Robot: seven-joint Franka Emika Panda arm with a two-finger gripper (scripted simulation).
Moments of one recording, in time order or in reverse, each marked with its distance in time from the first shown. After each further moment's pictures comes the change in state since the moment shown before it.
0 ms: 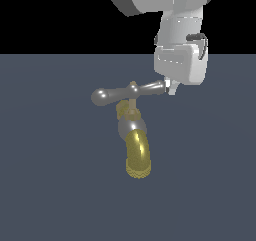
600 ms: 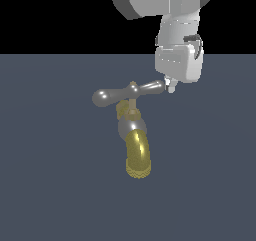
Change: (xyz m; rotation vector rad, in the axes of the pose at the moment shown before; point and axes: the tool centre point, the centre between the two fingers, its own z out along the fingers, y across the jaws) arm -0.010 0.023 0.000 0.000 -0.006 0.020
